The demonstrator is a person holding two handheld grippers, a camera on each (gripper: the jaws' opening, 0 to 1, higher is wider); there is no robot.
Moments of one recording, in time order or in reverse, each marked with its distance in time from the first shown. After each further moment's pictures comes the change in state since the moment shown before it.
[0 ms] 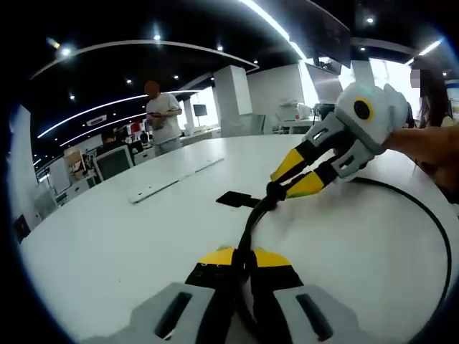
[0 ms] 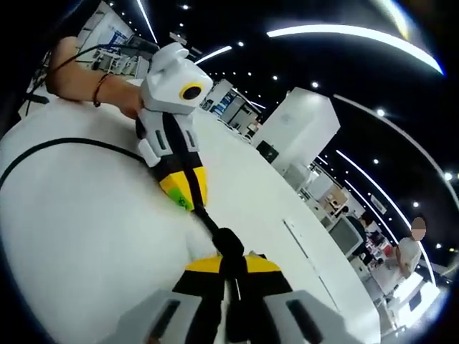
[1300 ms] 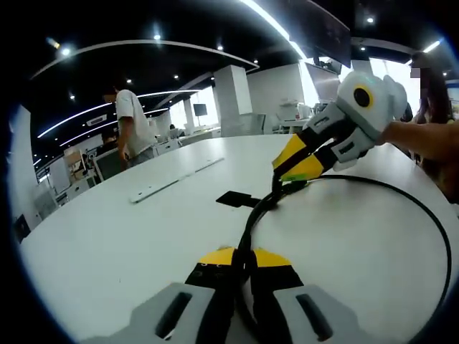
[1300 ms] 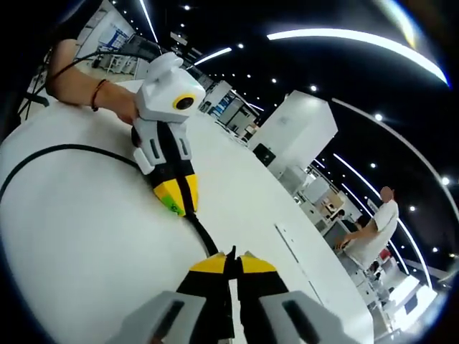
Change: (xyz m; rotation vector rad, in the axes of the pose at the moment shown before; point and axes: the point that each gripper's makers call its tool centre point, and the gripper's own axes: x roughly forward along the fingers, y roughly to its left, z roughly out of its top) left arm -0.002 -0.001 -0.001 0.000 0.002 0.000; right arm -0.010 -0.010 0.012 -0.019 -0.006 -0.021
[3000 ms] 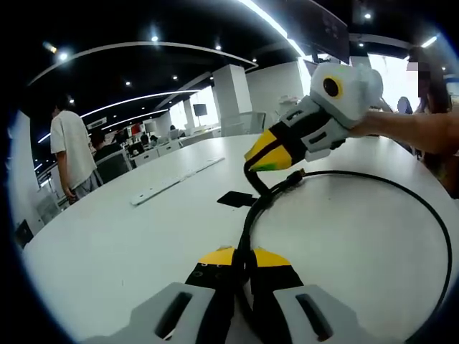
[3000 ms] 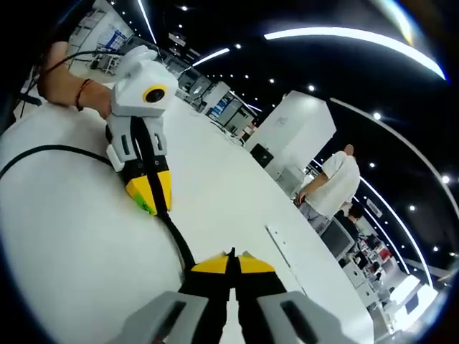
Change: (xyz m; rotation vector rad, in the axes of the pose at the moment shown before) left arm 0.001 0.001 0.001 0.026 0.007 0.012; right arm 0.026 -0.029 -0.006 0.006 -0.009 -0.001
